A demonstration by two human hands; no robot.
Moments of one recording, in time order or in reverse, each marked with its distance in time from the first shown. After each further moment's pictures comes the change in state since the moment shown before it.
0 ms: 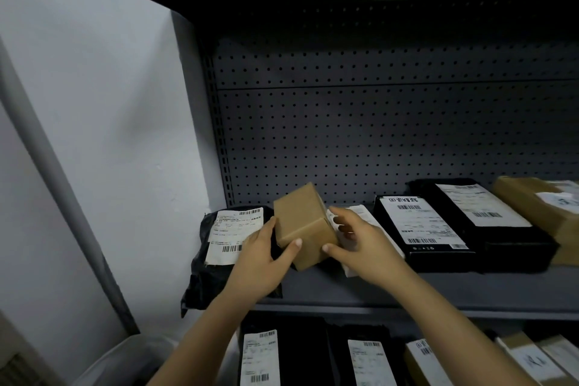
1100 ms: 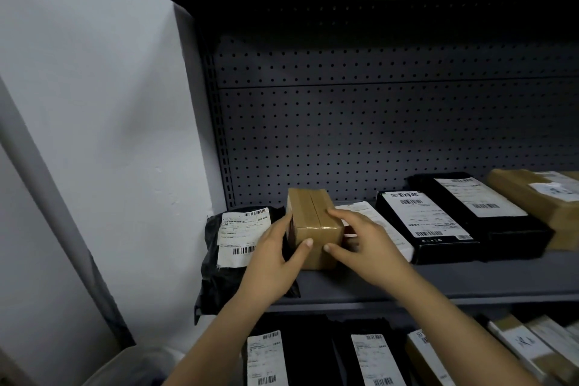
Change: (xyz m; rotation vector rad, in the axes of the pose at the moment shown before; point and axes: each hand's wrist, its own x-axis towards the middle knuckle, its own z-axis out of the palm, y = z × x) left_hand -0.002 -0.006 -0.007 -0.164 -0.027 0.144; right_hand -0.003 -0.011 0.023 -0.066 0.118 -0.047
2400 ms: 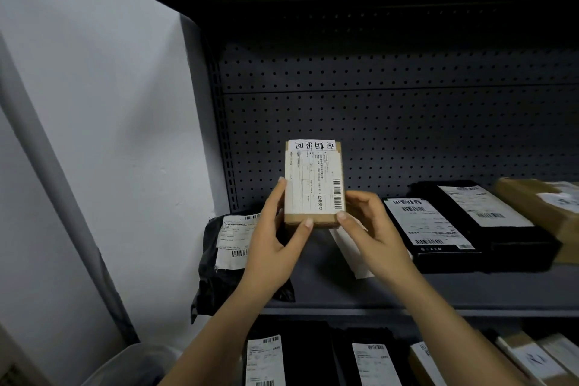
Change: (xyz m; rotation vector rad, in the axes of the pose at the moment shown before) left_hand 0.005 0.034 0.001 -0.361 0.190 0.105; right_hand -0.001 -0.024 -0.016 0.554 0.145 -0.068
